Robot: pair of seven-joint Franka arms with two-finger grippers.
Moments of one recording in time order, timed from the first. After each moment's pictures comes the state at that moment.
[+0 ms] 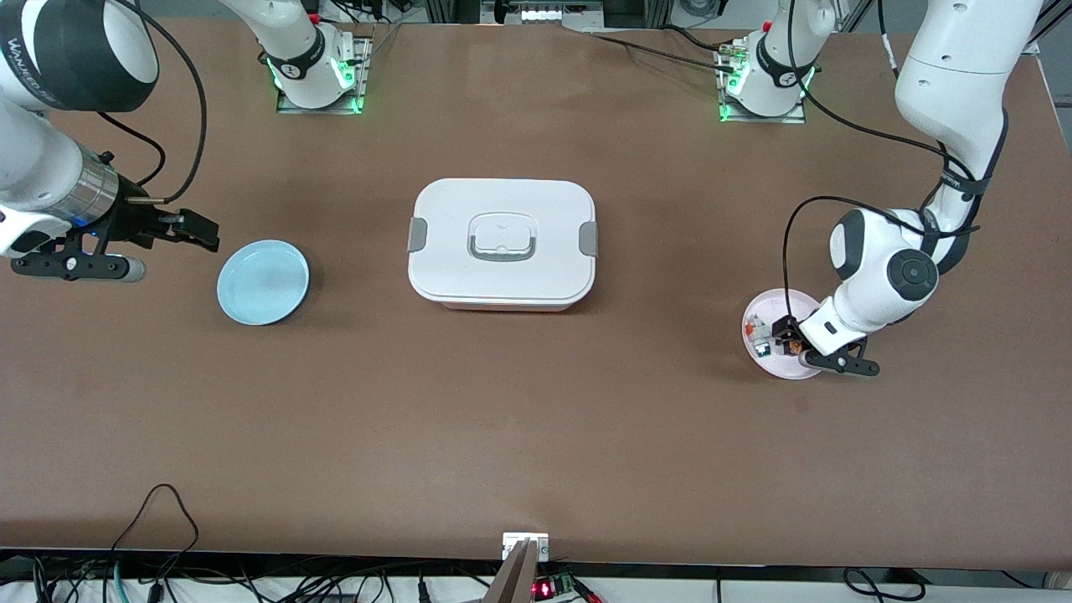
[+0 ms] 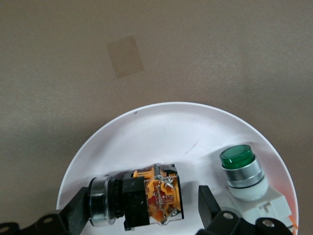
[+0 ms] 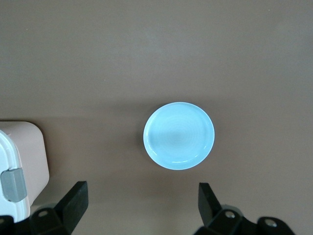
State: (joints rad) left arm 0.05 0.55 -0.06 -2.02 0.03 2.62 0.14; right arm 0.10 0.10 -0.02 -1.70 -0.02 1.71 0.12
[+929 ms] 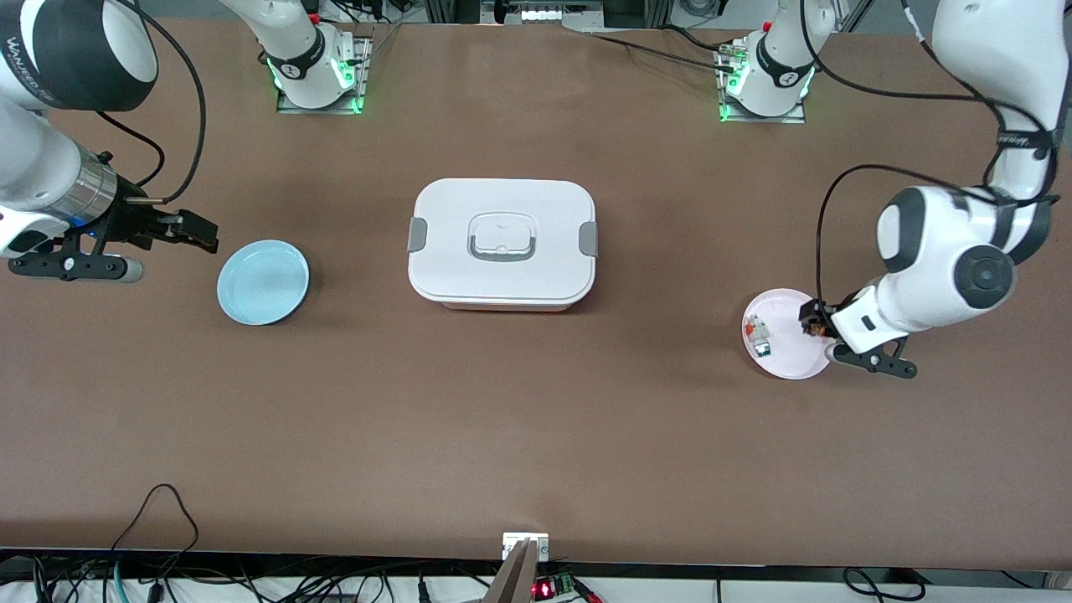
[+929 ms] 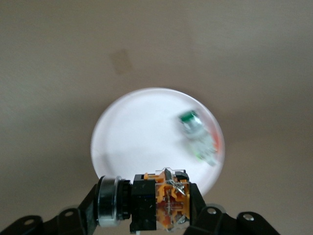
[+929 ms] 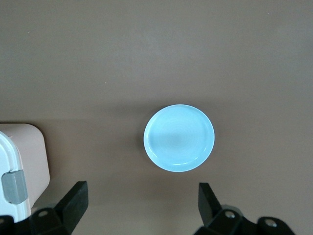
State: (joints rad) left arm 0.06 0.39 -0.08 -1.79 -0.05 2.01 0.23; right arm 0.10 0.10 -0.02 -1.69 -0.02 1.72 0.12
